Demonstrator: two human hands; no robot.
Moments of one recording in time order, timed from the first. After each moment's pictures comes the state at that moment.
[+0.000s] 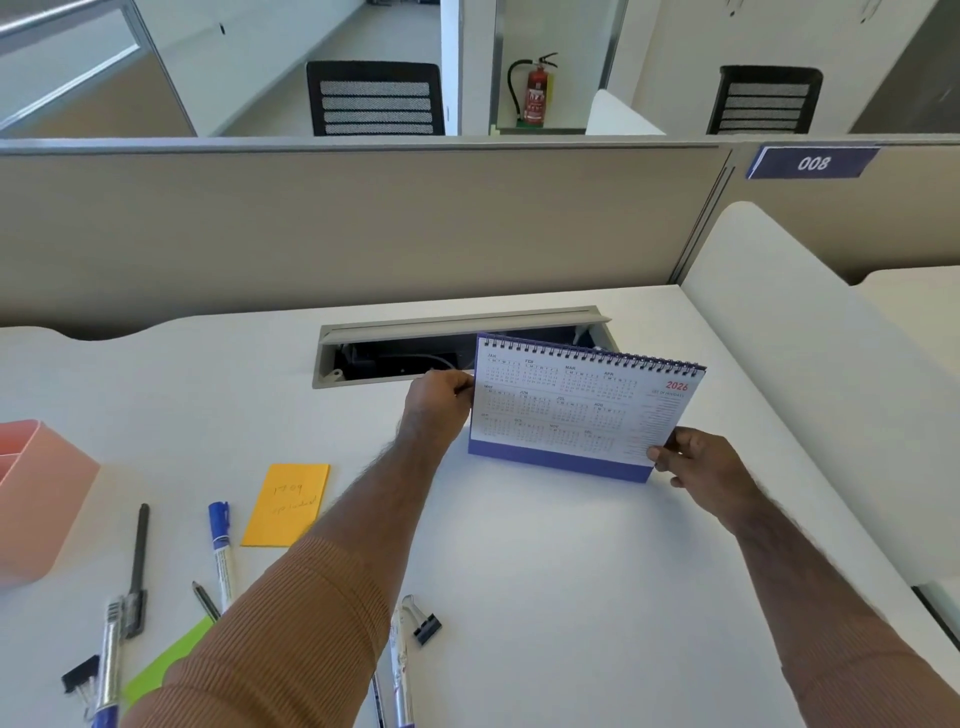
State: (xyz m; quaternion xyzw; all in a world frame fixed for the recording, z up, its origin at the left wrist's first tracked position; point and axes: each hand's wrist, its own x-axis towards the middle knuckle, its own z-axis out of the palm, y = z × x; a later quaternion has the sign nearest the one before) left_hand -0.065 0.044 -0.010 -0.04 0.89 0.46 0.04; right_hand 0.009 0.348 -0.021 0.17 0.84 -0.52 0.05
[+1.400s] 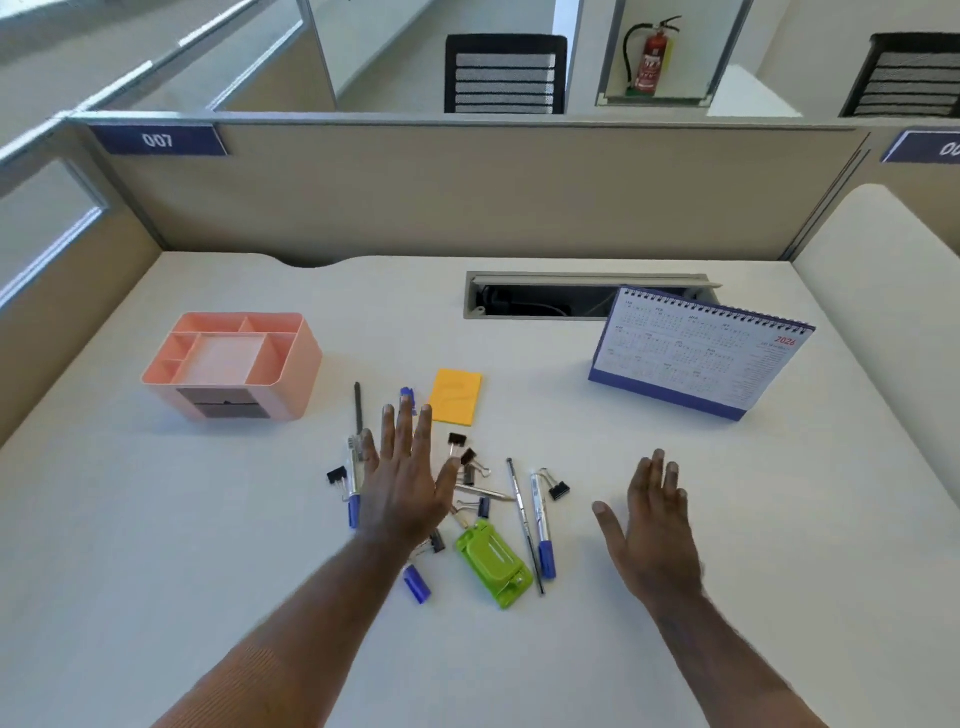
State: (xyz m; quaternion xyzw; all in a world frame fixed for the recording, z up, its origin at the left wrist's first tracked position) left_hand 0.192 -0.151 -0.024 -0.05 0.99 0.12 -0.03; right_hand 0.200 0.155 -0.064 0.00 0.99 -0.14 0.00
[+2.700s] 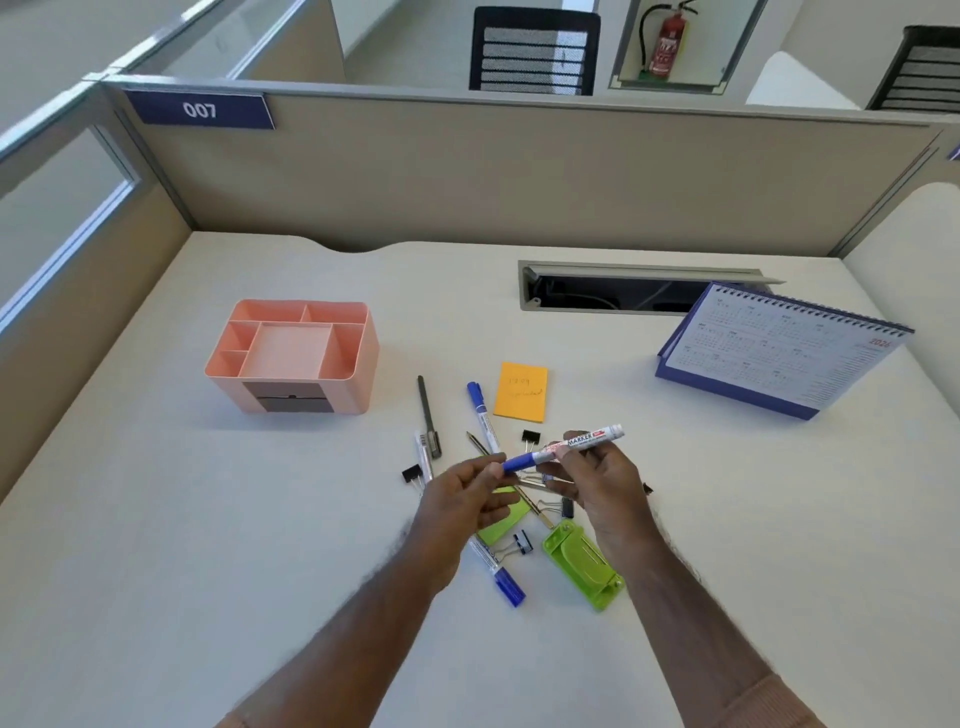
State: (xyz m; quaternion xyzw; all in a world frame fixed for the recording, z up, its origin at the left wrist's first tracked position) left_hand 0.224 -0.208 0.009 -0.20 0.59 0.76 0.15; right_hand 0.191 -0.042 0.028 0.15 0.64 -0.75 0.09
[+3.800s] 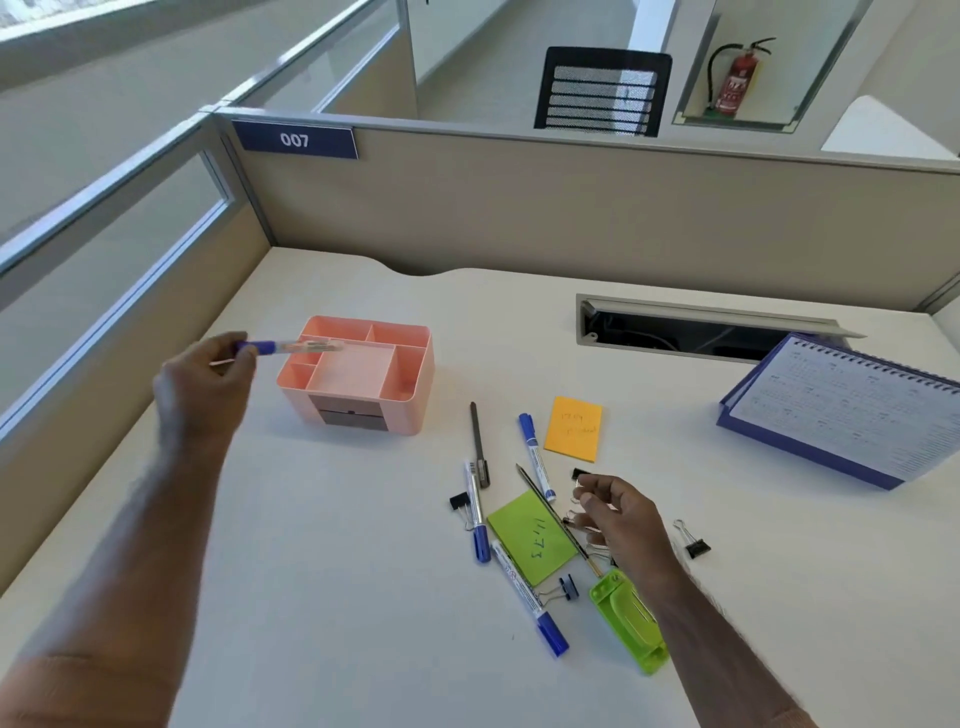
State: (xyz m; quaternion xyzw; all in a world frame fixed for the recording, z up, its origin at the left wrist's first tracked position) left_hand 0.174 -0.496 0.073 -0.31 0.82 0.38 -0.30; right_hand 0.166 -0.057 -0.007 0.11 0.75 -0.63 0.16
